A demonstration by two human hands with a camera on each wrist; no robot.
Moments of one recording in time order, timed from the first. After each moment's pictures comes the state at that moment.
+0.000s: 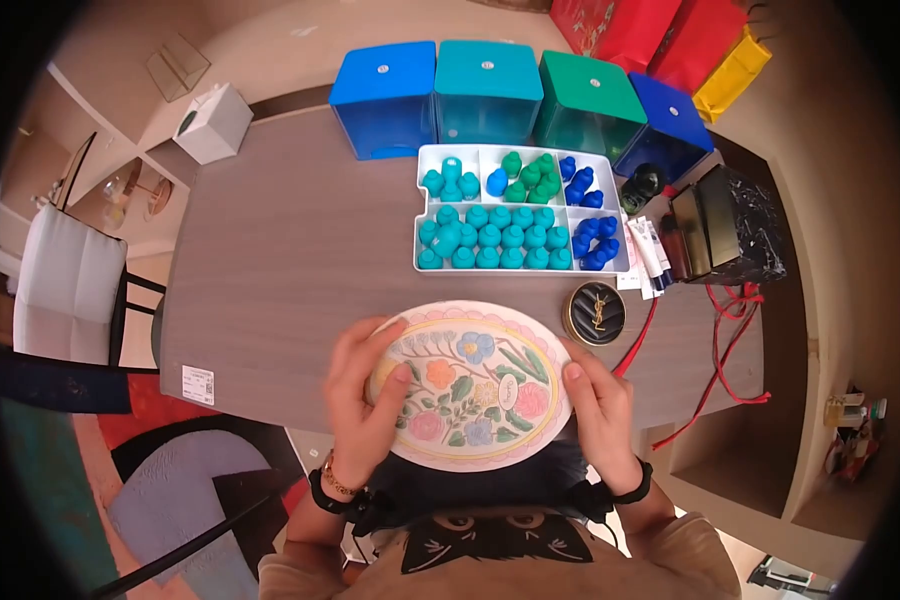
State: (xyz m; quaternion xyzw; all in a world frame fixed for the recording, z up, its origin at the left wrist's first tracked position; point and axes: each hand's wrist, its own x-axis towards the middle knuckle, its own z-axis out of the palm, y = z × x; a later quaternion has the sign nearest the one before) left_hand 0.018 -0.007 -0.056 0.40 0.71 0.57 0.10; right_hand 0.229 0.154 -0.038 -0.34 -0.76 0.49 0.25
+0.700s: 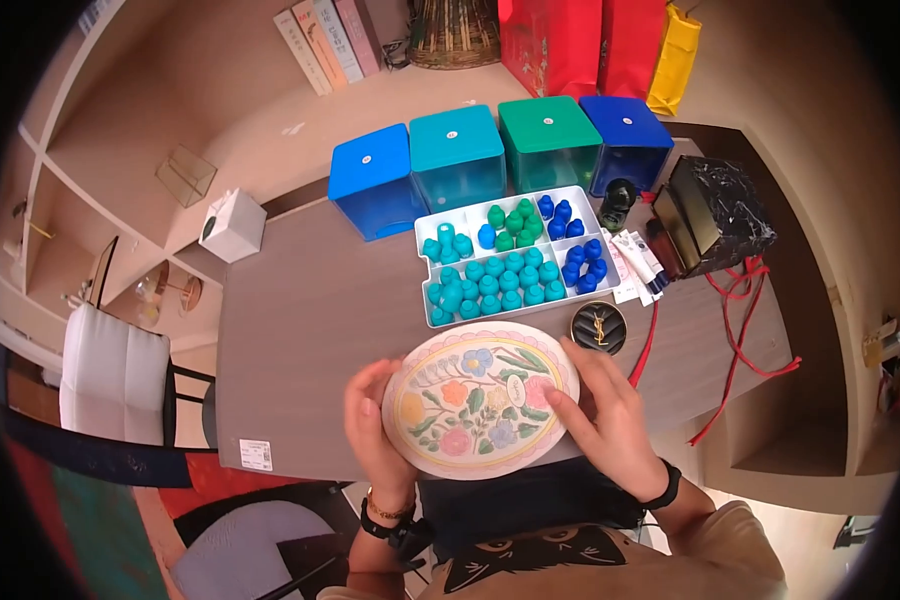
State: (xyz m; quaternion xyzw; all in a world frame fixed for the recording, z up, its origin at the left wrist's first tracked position) left_hand 0.011 0.004 -0.055 0.28 0.54 0.77 0.19; right_hand 0.219 0.146 -0.019 -0.30 -0.82 0.37 0.32
